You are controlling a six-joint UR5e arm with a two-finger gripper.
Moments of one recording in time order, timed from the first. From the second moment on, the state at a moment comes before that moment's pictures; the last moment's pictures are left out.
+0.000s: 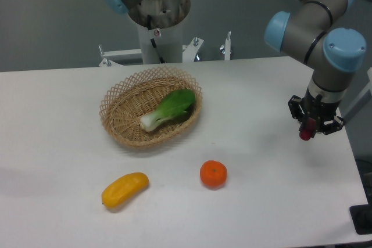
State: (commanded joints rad) arm 2.79 -2.06 -1.47 -1.05 1.54 1.46
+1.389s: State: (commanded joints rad) arm 2.71 -1.93 -1.84 -0.90 1.54 1.15
